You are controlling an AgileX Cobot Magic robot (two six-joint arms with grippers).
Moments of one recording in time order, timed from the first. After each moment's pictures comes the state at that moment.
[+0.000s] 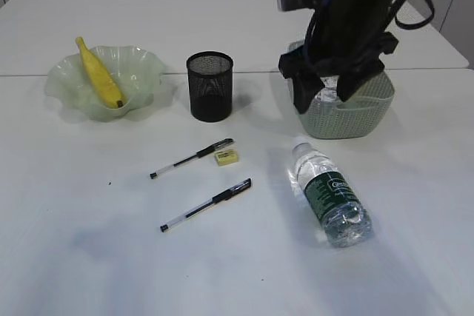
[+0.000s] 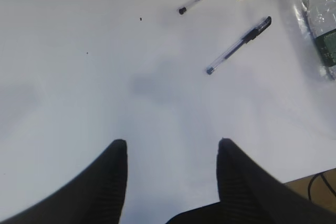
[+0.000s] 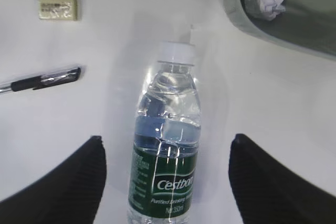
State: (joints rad) left arm -0.13 0.89 -0.79 -0.29 0.95 -0.07; right arm 0.37 1.98 -1.78 0.00 1.24 0.03
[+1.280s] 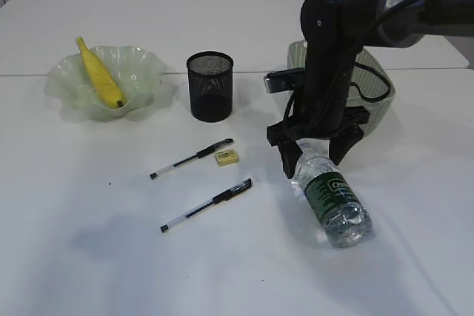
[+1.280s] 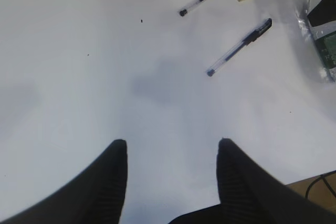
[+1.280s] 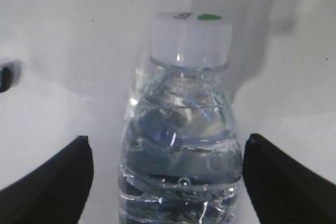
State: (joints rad) left arm -0.13 0.89 -0.79 -0.29 0.95 -0.07; right arm 0.37 2.23 -1.78 0.02 1.22 0.07
